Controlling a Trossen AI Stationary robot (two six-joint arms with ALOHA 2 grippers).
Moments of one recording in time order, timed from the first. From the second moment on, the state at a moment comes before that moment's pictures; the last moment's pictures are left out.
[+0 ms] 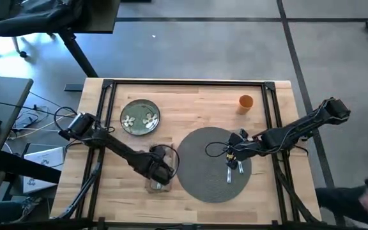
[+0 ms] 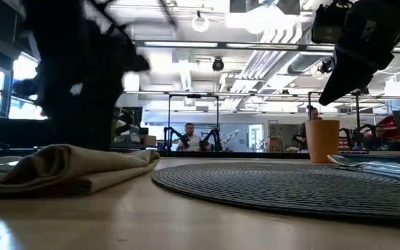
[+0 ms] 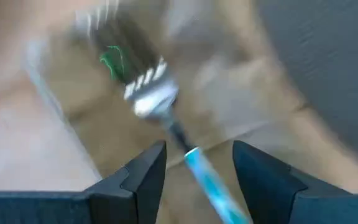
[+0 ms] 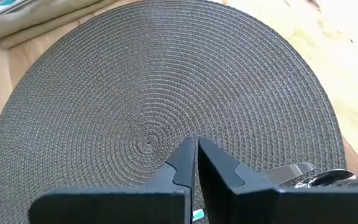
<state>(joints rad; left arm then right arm) -0.46 1.83 1.22 -0.86 -0.41 -1.45 0.38 1.22 0.70 -0.49 0.37 0.74</state>
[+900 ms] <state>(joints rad) -0.03 1.51 0.91 -0.82 -0.29 -0.35 0.38 1.22 0.70 -0.49 0.35 0.76</state>
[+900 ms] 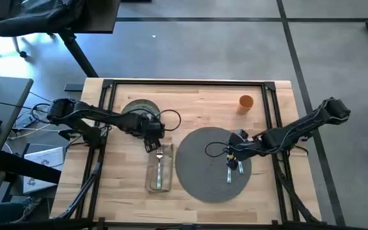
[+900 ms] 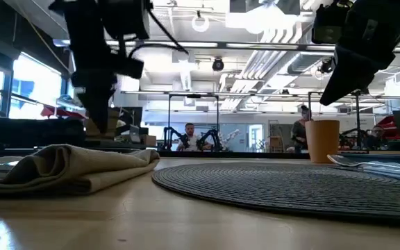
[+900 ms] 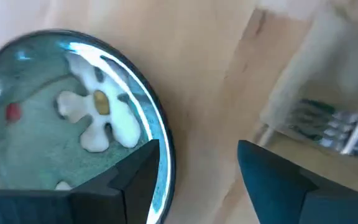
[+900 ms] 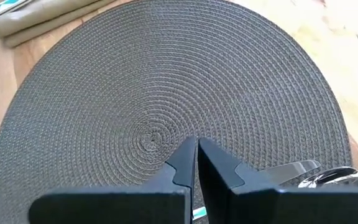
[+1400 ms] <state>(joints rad) 0.00 1.52 0.68 -0.70 -0.47 -0.40 0.38 1.22 0.70 -0.49 0.38 0.76</state>
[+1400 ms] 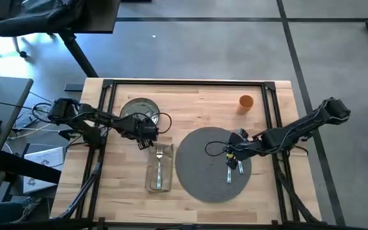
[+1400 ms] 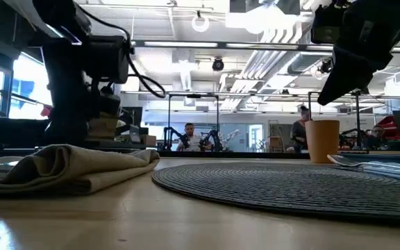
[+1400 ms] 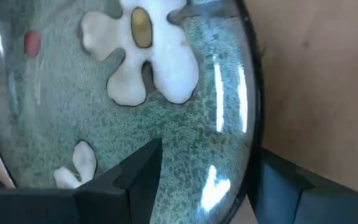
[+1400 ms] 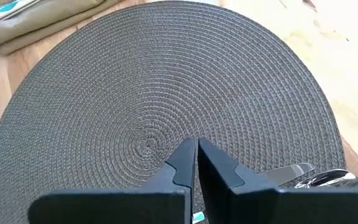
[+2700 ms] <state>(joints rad) -0.31 1.84 1.52 -0.81 -0.58 0.00 0.41 1.21 0.70 -0.59 0.34 0.93</state>
